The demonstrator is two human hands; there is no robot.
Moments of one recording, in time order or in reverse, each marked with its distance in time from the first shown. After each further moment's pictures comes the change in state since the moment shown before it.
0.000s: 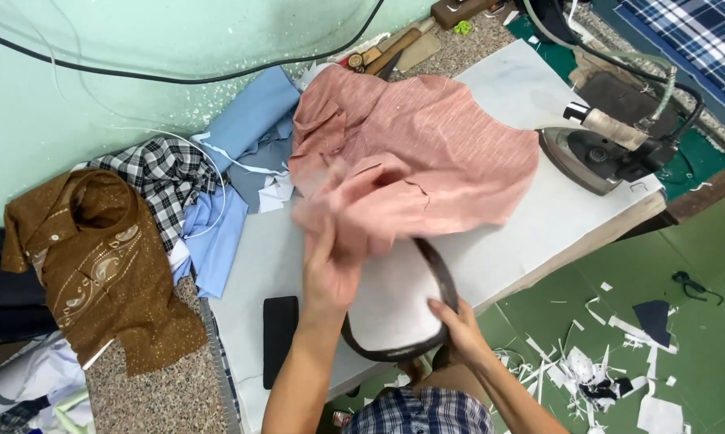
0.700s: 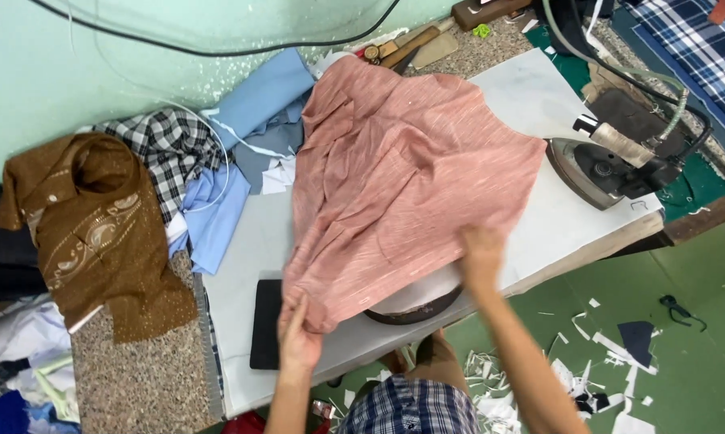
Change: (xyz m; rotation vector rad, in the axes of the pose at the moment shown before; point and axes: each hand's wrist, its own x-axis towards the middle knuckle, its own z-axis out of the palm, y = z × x) left_hand -0.099 -0.038 -0.229 0.176 0.488 0.019; right_hand 0.131 -0.028 -0.073 -1.029 0.363 -1.152
